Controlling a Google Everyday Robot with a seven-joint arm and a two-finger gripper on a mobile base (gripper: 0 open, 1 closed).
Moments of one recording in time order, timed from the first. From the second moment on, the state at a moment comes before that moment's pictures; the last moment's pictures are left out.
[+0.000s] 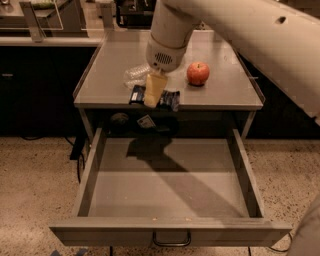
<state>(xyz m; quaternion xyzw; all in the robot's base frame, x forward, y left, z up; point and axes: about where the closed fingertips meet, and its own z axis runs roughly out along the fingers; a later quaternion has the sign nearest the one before) 0.609 -0.005 0.913 -0.64 0.75 0.01 0.16</state>
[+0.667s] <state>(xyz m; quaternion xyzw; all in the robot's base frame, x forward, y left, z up) 0.646 -0.001 0.939 -0.63 0.75 0.01 0.22</state>
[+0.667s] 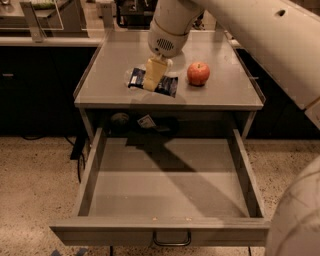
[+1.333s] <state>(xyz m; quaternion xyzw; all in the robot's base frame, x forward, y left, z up) 0.684 -0.002 0.924 -0.63 0.75 0.00 0.21</state>
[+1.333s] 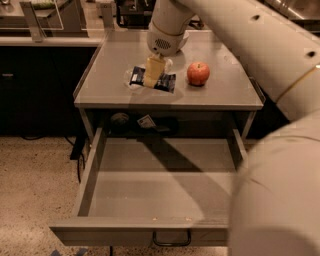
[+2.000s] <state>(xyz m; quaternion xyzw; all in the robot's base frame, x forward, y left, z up) 0.741 -0.021 0.868 -0.59 0.77 0.05 0.22</state>
